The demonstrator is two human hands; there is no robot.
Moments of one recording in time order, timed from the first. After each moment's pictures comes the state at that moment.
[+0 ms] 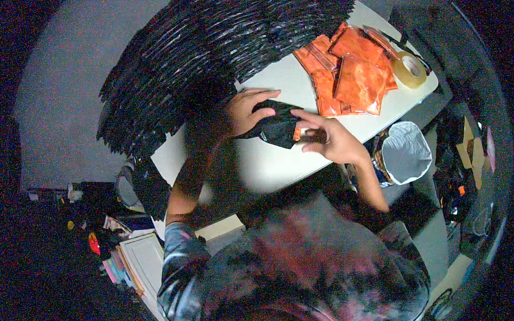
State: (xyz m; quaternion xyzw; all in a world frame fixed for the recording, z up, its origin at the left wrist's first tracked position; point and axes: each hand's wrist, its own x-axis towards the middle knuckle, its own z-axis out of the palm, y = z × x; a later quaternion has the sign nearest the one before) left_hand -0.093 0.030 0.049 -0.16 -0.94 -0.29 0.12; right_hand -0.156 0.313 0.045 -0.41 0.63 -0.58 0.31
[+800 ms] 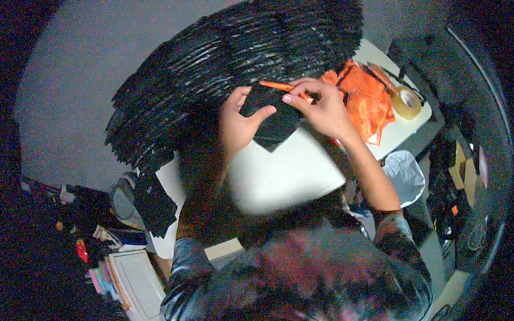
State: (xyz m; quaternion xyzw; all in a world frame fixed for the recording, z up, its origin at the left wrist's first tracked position) left_hand -0.086 0.035 0.106 0.07 -0.82 -0.49 0.28; right_hand -0.199 0.223 0.130 -0.41 0.70 -0.59 0.04
